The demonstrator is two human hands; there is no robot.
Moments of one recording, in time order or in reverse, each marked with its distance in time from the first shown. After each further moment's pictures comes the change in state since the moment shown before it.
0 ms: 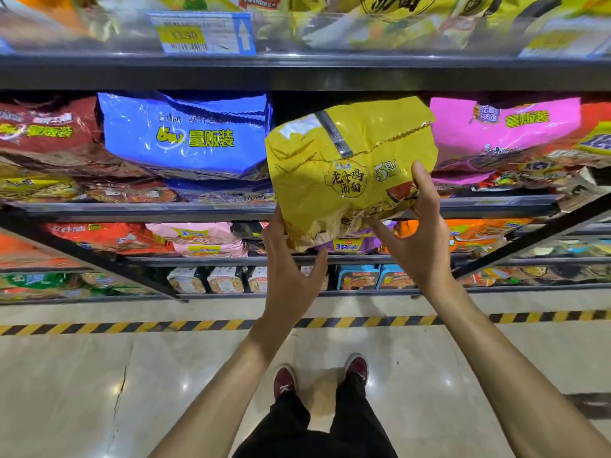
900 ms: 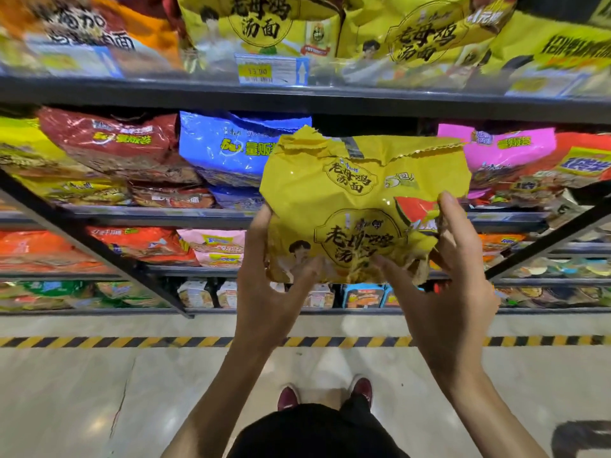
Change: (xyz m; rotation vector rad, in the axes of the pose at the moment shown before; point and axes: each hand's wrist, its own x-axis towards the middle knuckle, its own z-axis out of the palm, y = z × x) left_hand -0.029 0.077 -0.117 -0.141 0.001 0.100; right_hand -0.052 -0.175 -0.031 -0.108 0.204 0.095
